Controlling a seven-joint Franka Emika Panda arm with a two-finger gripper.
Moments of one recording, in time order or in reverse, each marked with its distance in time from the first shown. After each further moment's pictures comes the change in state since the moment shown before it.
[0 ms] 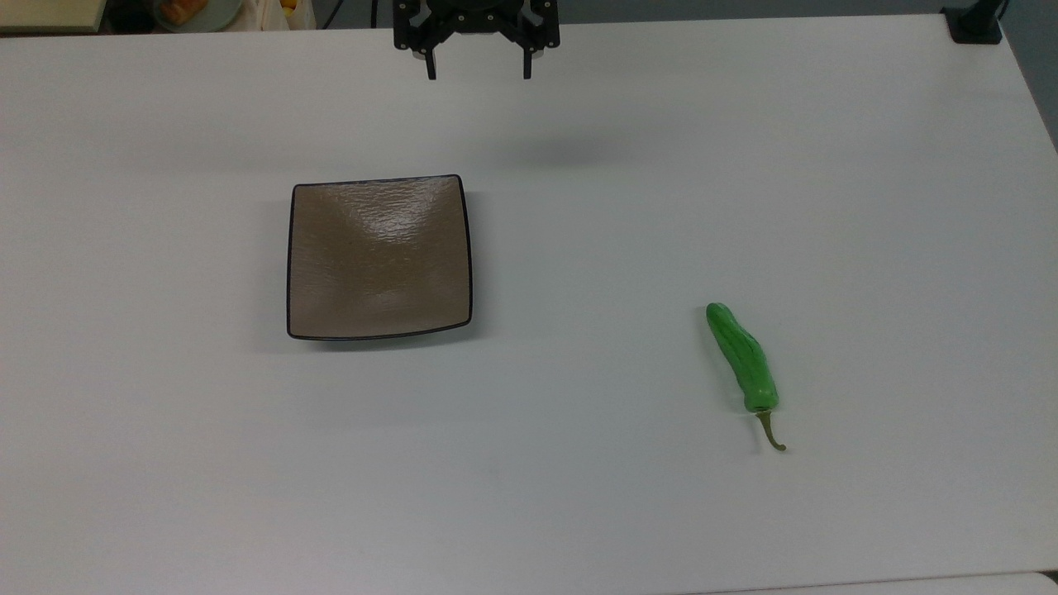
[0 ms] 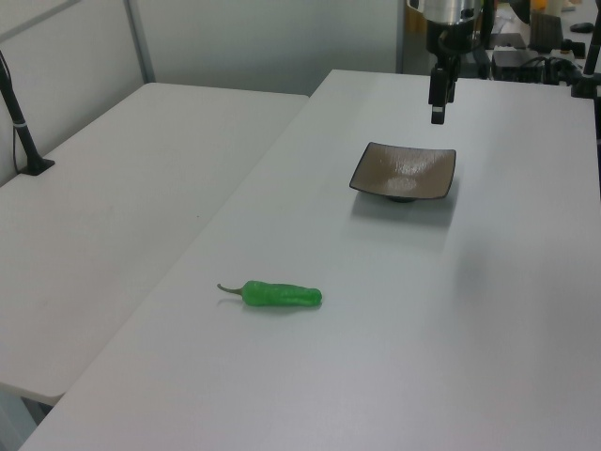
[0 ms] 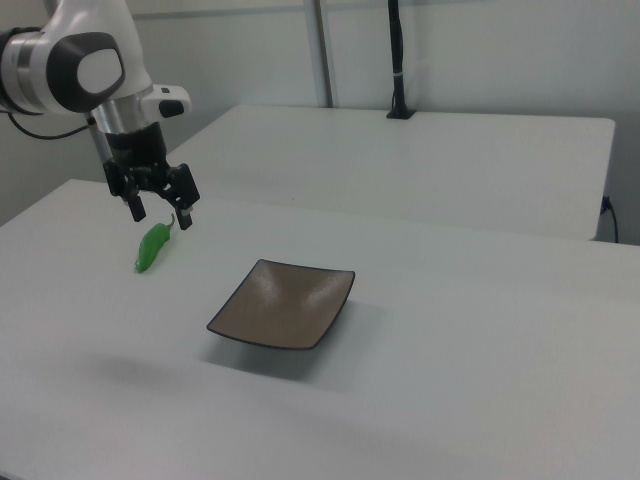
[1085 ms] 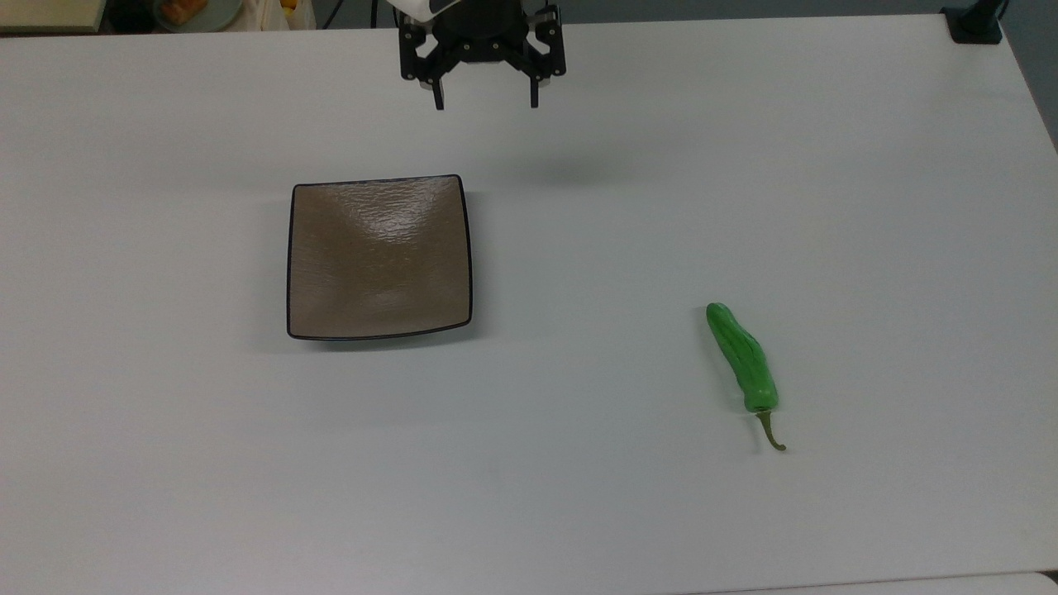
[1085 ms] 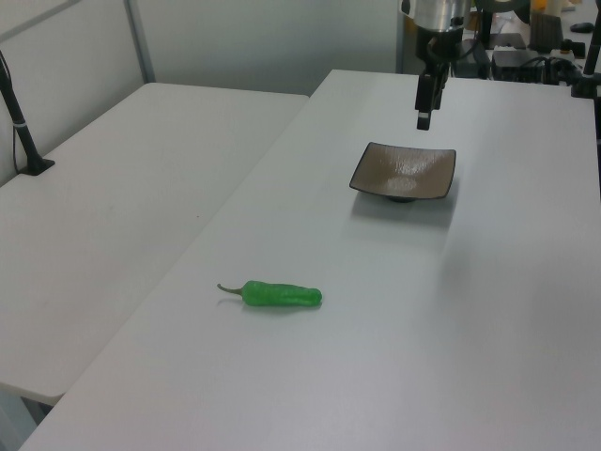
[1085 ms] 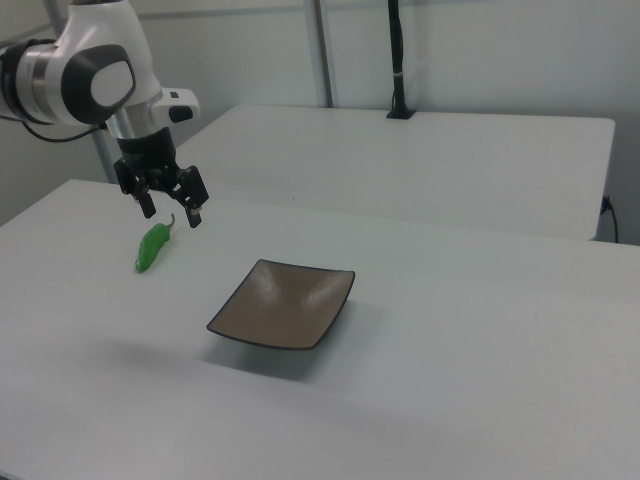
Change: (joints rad) arm -0.001 0.039 0.000 -0.002 0.028 0.104 0.000
